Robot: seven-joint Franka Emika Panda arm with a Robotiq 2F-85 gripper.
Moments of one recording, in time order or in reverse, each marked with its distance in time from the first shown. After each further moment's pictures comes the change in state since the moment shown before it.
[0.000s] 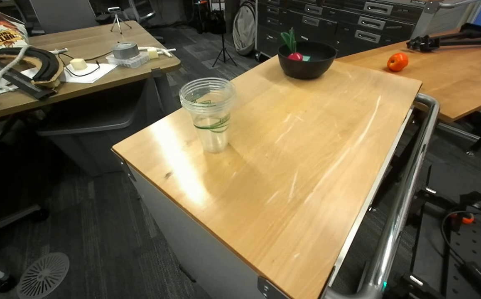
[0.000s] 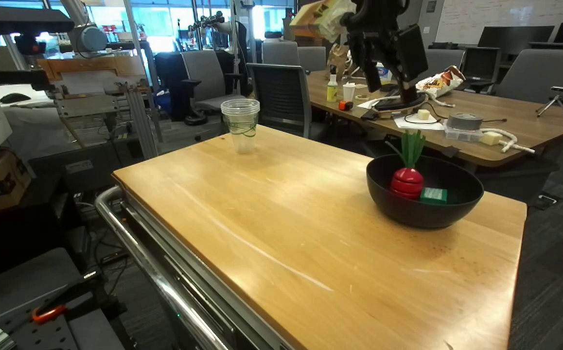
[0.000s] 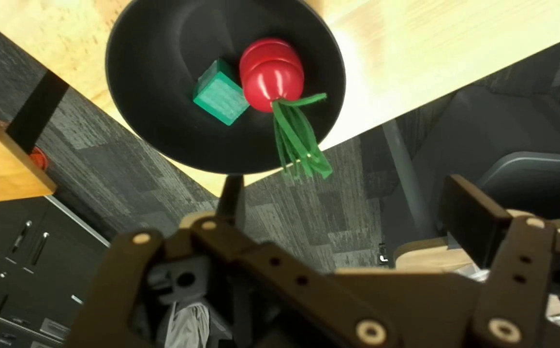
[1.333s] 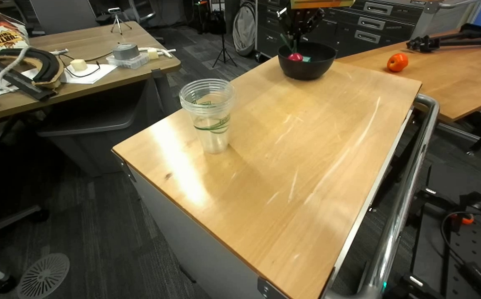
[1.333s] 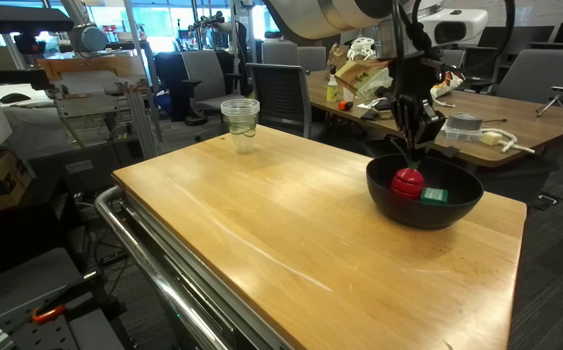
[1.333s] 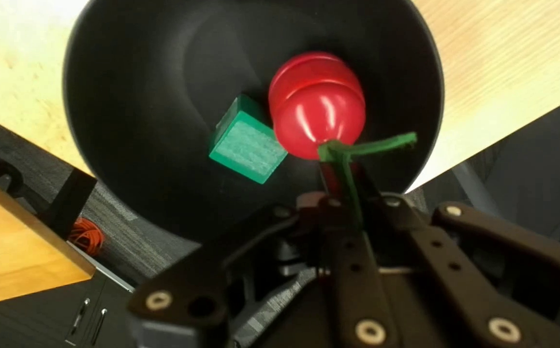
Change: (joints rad) arm 0.016 0.296 -0.085 0.225 0.118 -0.067 0.052
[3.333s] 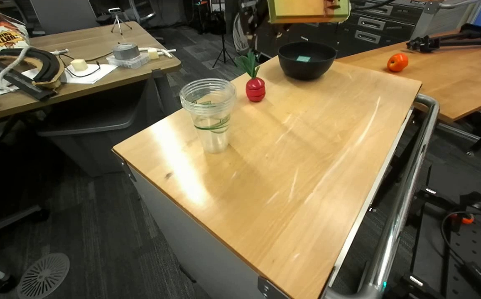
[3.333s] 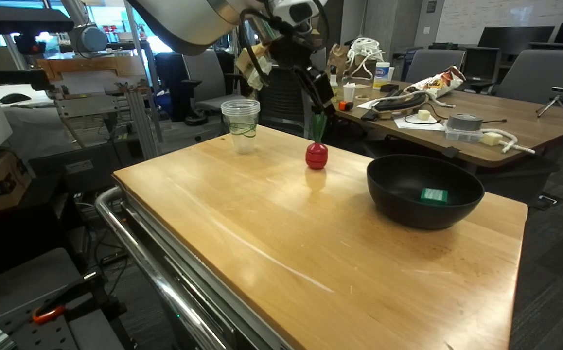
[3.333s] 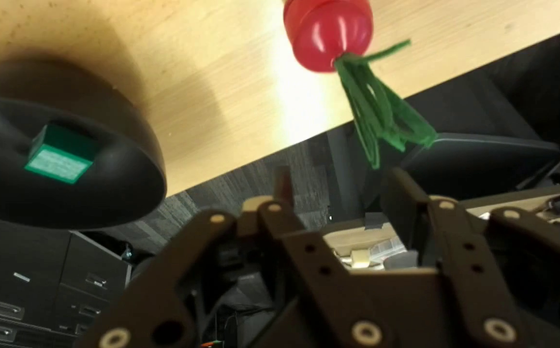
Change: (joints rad) arm 0.158 -0.297 0.104 -0.385 -0.465 0.322 0.433
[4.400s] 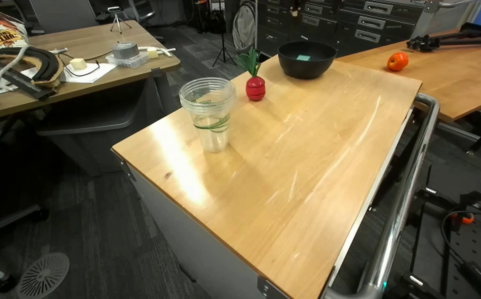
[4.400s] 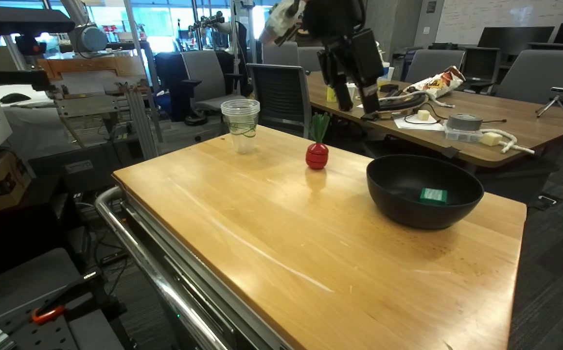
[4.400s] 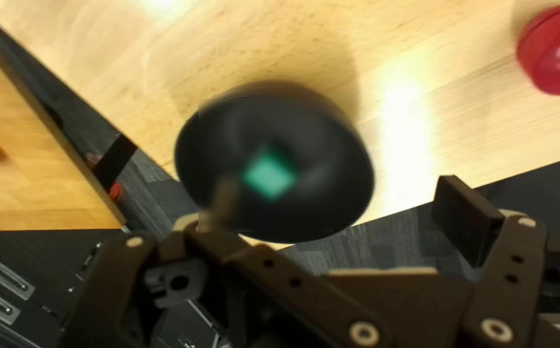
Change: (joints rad) arm -0.095 -0.053 -0.015 0.129 0.158 -0.503 -0.299
